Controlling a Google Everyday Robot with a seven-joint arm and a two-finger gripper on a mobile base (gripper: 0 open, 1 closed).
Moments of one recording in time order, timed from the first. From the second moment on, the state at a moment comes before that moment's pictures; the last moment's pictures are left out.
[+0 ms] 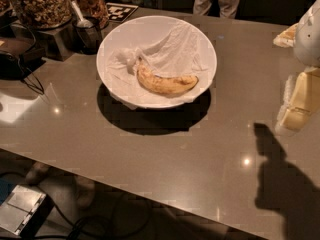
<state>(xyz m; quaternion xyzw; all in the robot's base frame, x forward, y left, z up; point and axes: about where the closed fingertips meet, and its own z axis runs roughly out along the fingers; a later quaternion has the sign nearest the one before) 0.438 -0.217 0.976 -0.60 0.78 -0.03 0.16</state>
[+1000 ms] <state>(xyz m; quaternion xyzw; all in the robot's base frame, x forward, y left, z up) 0.454 -0.196 0.966 -0.61 0.79 -0.01 0.10</state>
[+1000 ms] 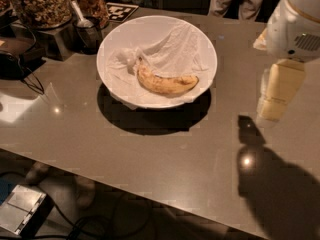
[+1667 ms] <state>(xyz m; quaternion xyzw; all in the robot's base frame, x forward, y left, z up) 0.504 -0.155 0.950 -0.64 0.77 -0.02 0.07</state>
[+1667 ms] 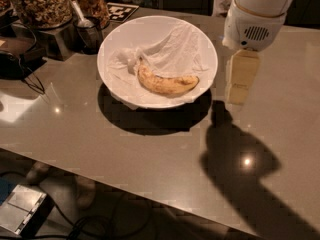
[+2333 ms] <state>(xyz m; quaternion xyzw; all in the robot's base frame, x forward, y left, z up) 0.528 -0.132 0.951 -0.63 0.77 -0.02 0.09</state>
